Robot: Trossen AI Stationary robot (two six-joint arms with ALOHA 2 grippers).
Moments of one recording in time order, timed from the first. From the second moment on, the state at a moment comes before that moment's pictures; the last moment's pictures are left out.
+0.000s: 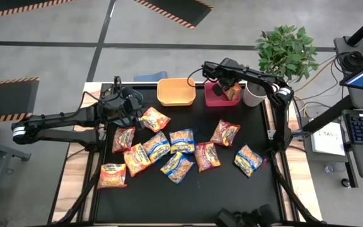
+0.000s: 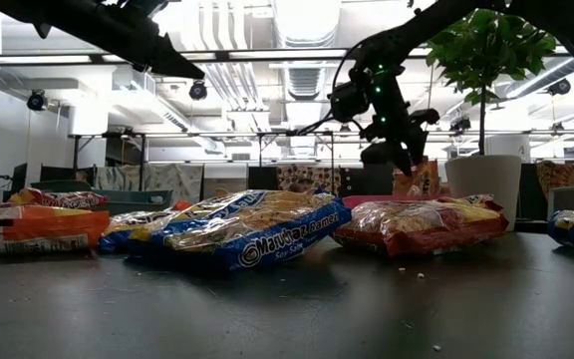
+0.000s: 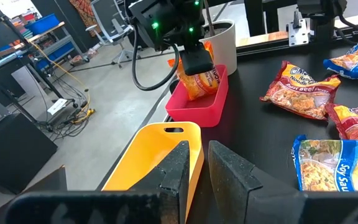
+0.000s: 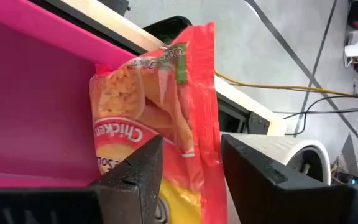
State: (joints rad) left arm 0.26 0.84 0.63 -0.05 -0.23 0.31; right arm -0.67 1.98 1.70 -1.34 0.61 0.45
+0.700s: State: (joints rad) left arm 0.26 0.84 0.63 -0.05 -0.23 0.31; right arm -0.66 1.97 1.79 -1.34 0.54 0.42
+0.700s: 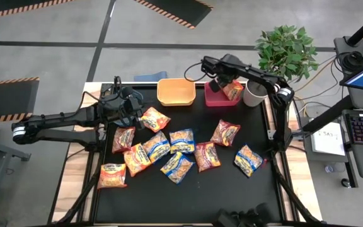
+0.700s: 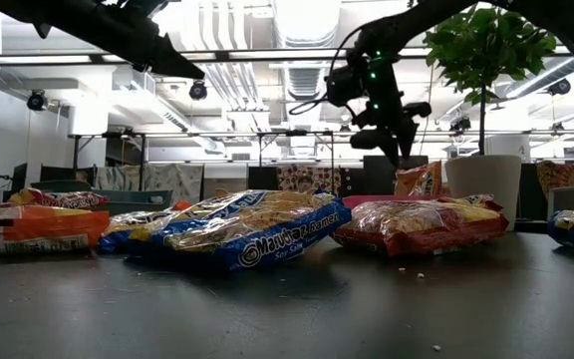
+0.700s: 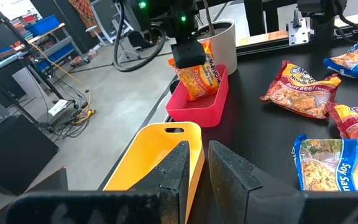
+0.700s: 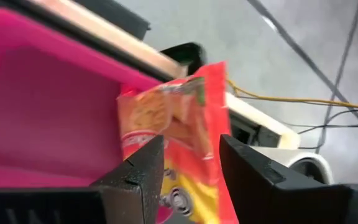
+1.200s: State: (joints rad) left arm 0.26 0.84 0.63 -0.04 -0.23 0.31; right arm -0.41 1.93 1.78 -1.25 0.38 0.23
